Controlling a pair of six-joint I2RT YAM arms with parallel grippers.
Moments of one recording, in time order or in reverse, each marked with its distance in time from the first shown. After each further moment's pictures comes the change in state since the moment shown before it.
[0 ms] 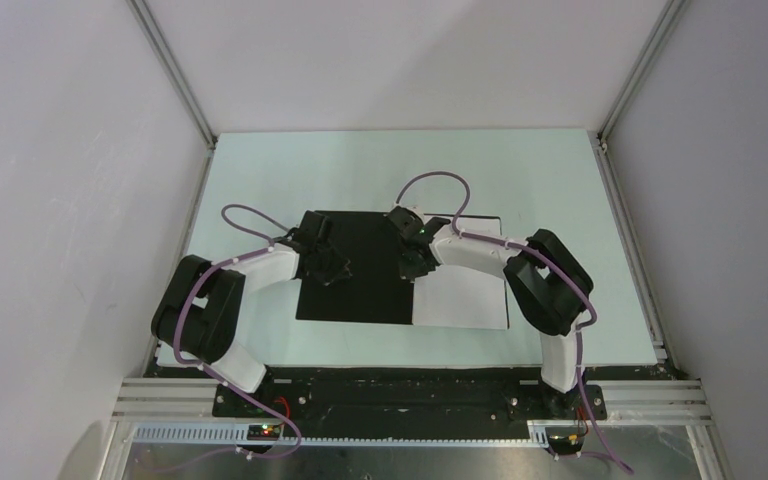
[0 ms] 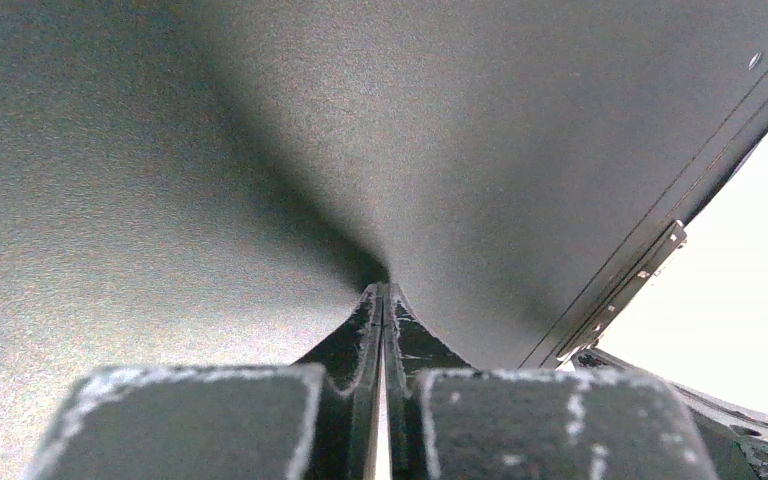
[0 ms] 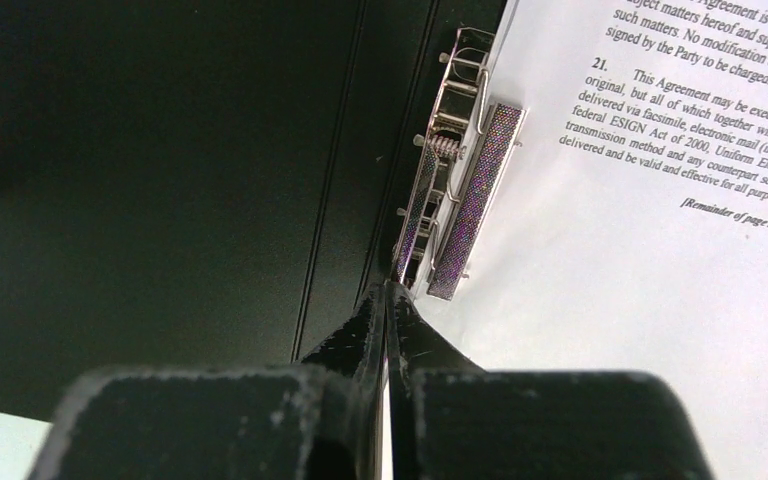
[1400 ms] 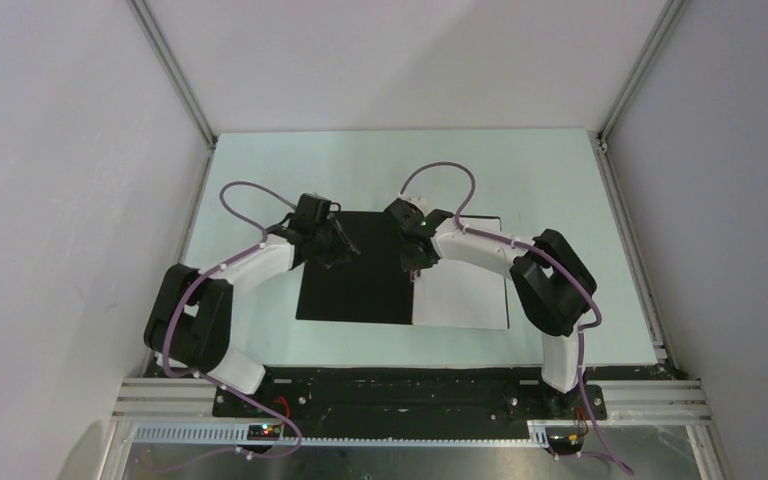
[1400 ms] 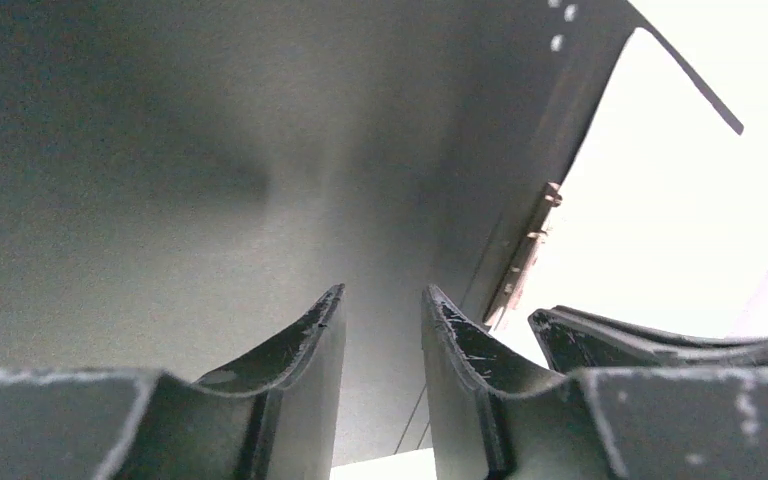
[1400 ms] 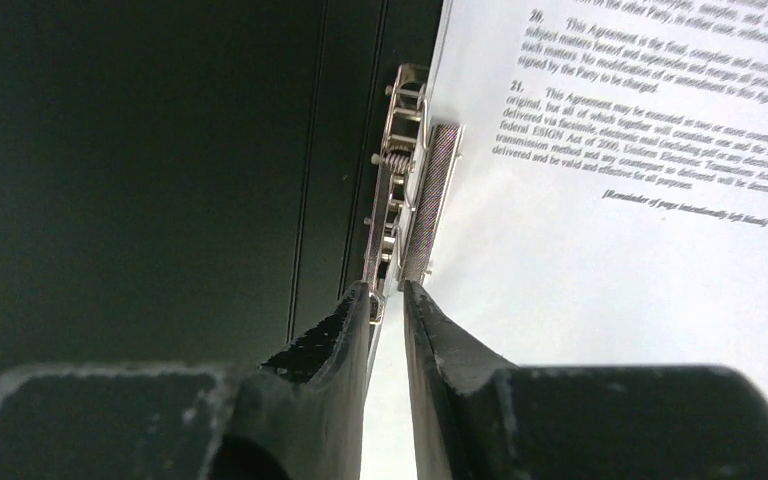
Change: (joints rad) left arm 0.001 -0.046 0.100 -0.029 0.040 0.130; right arm -0.013 -0.024 0.043 -0.060 0.051 0.032
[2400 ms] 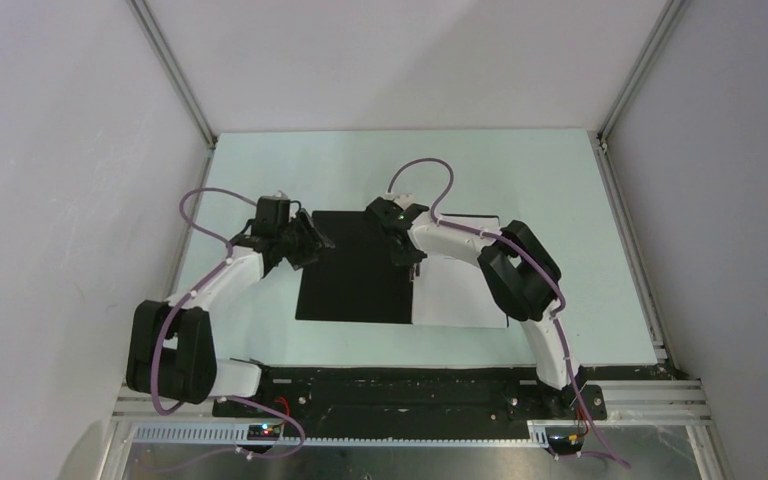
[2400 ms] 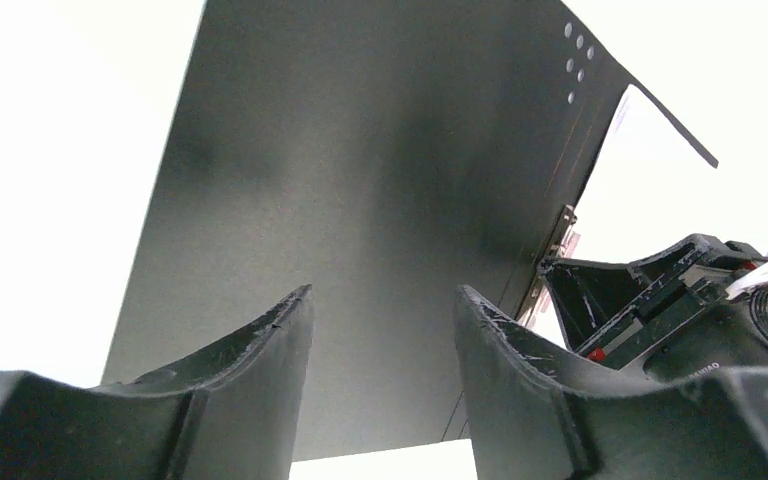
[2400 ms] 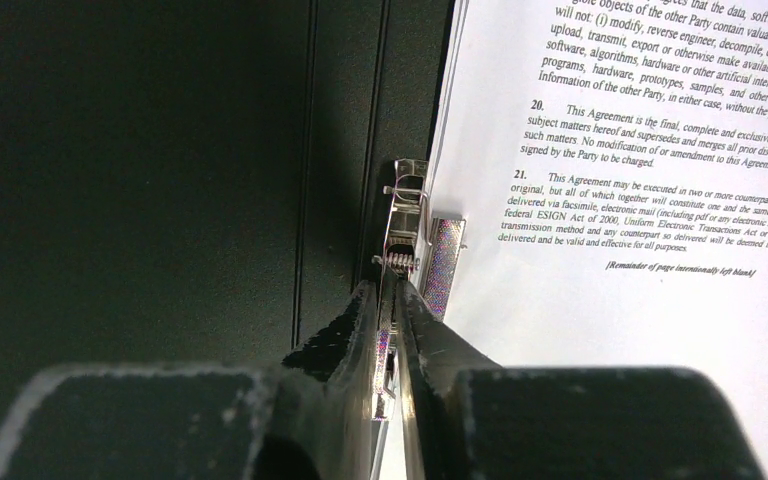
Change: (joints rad) left arm 0.187 -0.183 -0.079 -0.029 0.078 0.139; right arm 0.003 0.211 0.221 -0.103 0.129 0.013
